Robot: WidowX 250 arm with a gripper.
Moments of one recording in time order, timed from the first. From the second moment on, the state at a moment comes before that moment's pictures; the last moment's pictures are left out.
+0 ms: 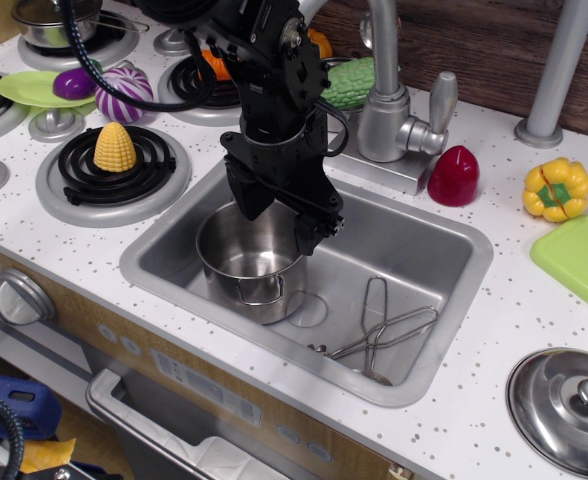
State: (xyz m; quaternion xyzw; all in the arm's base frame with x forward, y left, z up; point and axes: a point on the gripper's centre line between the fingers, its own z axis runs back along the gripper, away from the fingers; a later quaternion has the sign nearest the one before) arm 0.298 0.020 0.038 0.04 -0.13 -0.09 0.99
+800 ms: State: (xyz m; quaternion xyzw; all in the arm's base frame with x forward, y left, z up) arm 0.293 0.018 -0.006 0.02 -0.11 -0.09 0.99
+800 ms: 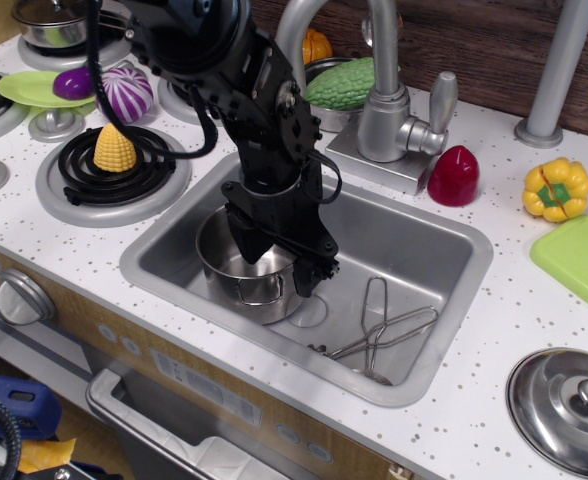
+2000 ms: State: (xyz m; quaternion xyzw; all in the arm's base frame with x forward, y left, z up) arm 0.304 0.026 -0.033 0.03 -0.15 -0.04 0.99
